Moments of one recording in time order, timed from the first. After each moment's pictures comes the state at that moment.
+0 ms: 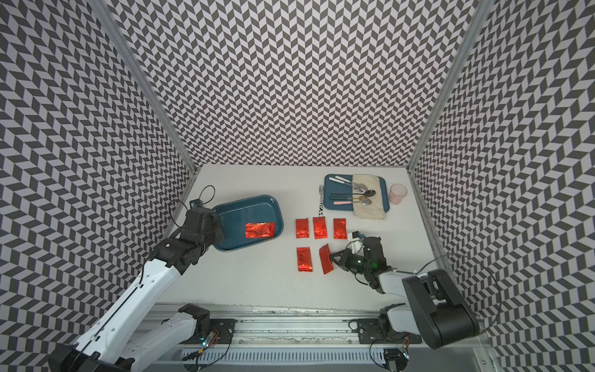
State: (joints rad) left arm -0.31 0.94 0.86 -0.72 -0.41 -0.49; right arm 0.25 1.35 0.18 0.51 -0.71 0.87
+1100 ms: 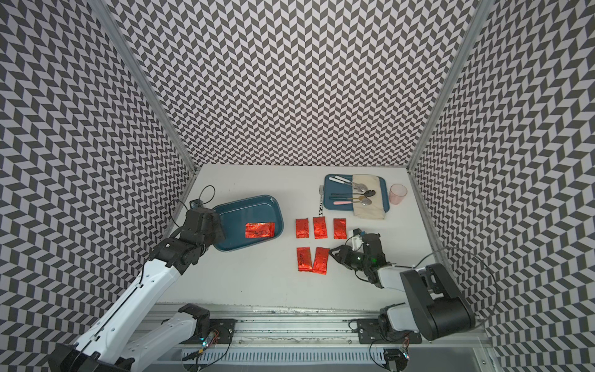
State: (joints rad) left arm -0.31 0.94 0.86 -0.72 -0.41 -0.49; right arm 0.23 1.36 0.27 0.39 -0.64 0.76
